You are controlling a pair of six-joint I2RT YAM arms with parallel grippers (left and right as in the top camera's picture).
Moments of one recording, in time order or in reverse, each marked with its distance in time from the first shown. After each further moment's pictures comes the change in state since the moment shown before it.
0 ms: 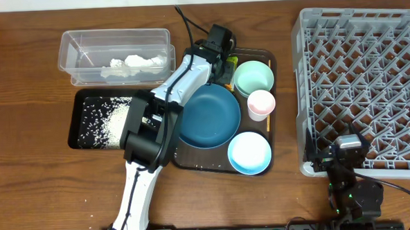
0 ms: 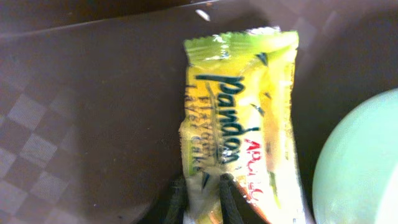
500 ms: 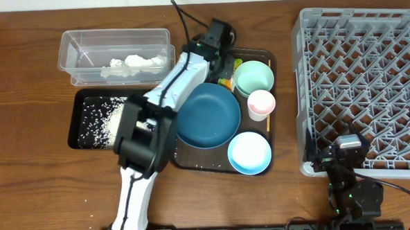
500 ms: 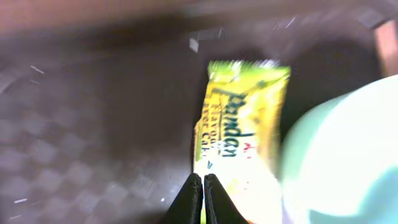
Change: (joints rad) left arm 0.004 -0.092 -0.001 -0.013 0.001 0.002; right arm 0.000 0.000 0.000 0.000 0.000 0.000
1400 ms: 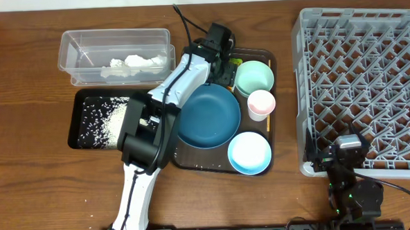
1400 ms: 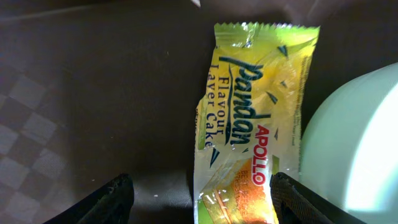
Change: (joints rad) left arm -0.002 0.062 -0.006 -0.027 0.023 -0.003; right arm 0.000 0.000 0.000 0.000 0.000 0.000
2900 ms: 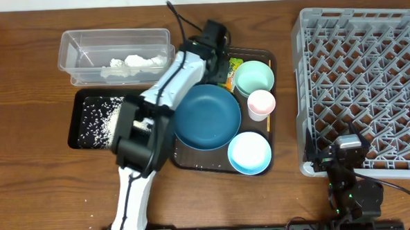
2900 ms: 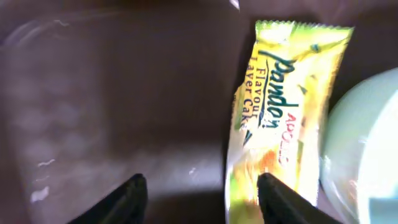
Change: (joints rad) left arm 0.024 -0.060 0.000 -0.061 -0.051 -0.007; right arm 0.000 0.000 0.000 0.000 0.000 0.000
